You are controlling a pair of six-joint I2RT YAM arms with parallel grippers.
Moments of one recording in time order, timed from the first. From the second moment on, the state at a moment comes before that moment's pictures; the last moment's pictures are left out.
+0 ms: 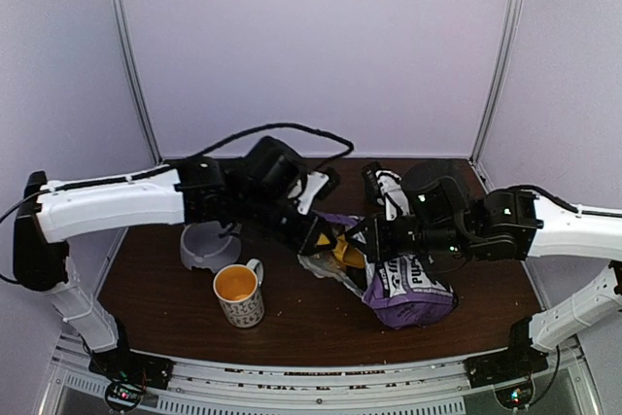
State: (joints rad) left arm -1.08 1.59 1.43 -0.59 0.10 -0.39; right arm 1.17 1.24 1.09 -0.42 0.18 0.67
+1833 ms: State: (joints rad) left arm -1.04 1.39 0.70 0.57 0.50 -0.90; right arm 1.14 1.06 1.00 -0.50 0.26 0.70
